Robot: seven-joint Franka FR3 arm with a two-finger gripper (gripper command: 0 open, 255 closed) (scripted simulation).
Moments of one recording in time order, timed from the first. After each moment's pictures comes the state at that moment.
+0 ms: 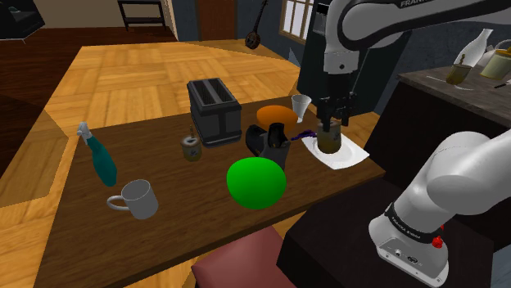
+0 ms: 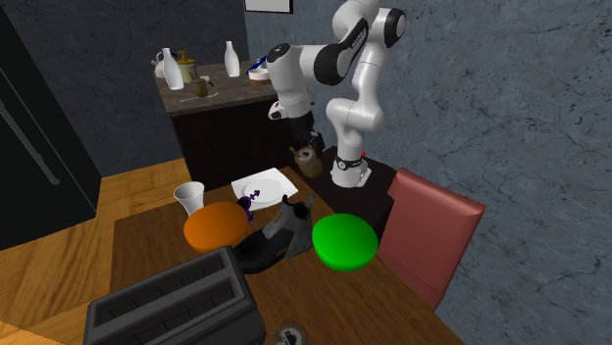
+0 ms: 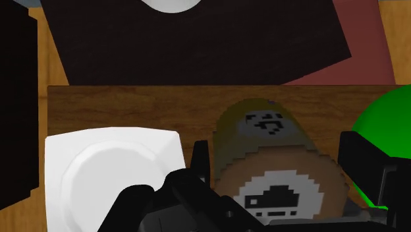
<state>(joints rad) 0.03 -0.54 -0.05 -2.51 0.08 1.66 0.23</state>
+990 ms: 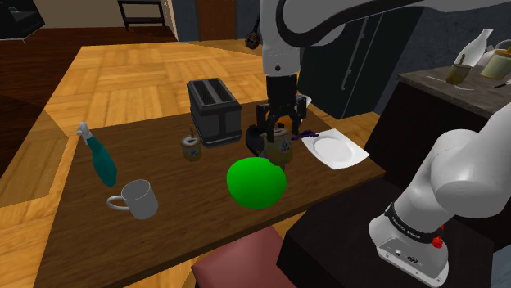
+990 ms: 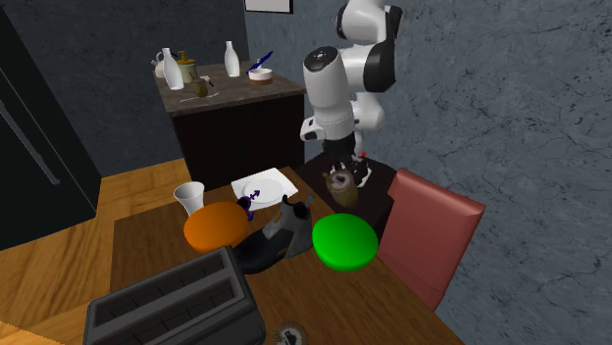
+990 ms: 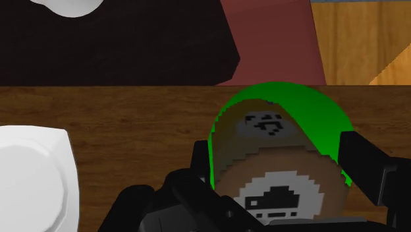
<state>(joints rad) 0.18 -0.24 0.18 -2.22 0.25 1.72 0.54</state>
